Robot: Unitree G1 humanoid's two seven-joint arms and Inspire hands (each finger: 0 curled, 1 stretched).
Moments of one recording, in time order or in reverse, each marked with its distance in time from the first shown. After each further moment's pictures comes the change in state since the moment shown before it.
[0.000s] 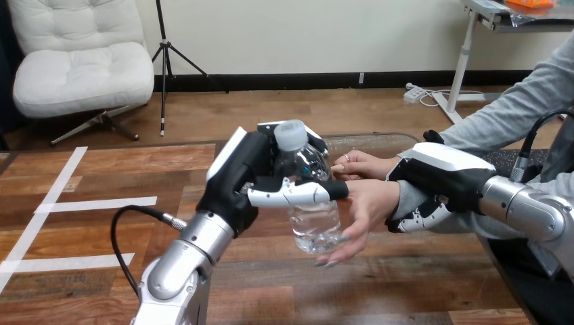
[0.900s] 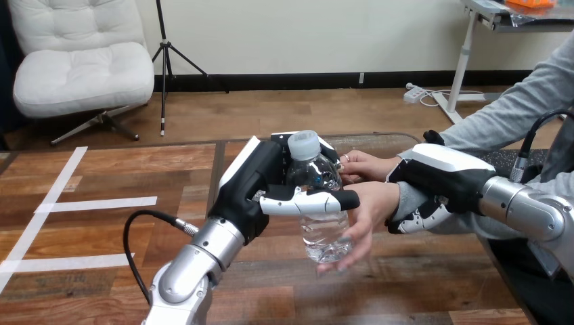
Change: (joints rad) left arm -0.001 -0.015 -0.035 0.038 0.006 -0.008 0.001; right arm 0.000 0.000 0.000 -0.002 0.001 0.006 0.011
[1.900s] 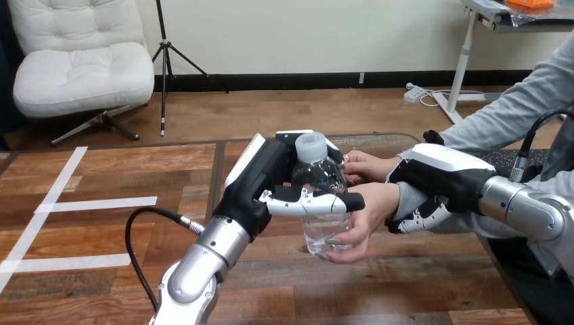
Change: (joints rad) left arm -0.036 -0.012 -0.007 0.102 0.080 -0.127 0.055; right arm 0.000 0.001 0.000 -0.004 0.000 0.010 0.002
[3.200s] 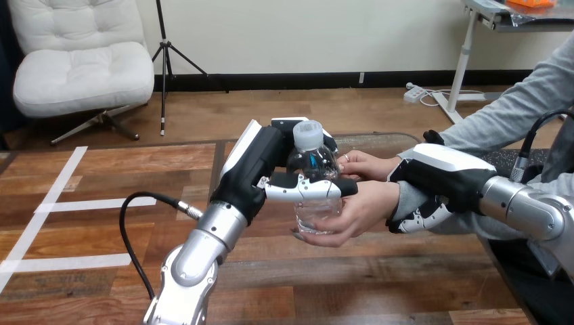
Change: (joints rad) left arm -0.122 0.031 0.010 0.202 0.071 -0.127 0.090; right arm 0.001 0.000 0.000 -0.001 0.000 0.004 0.001
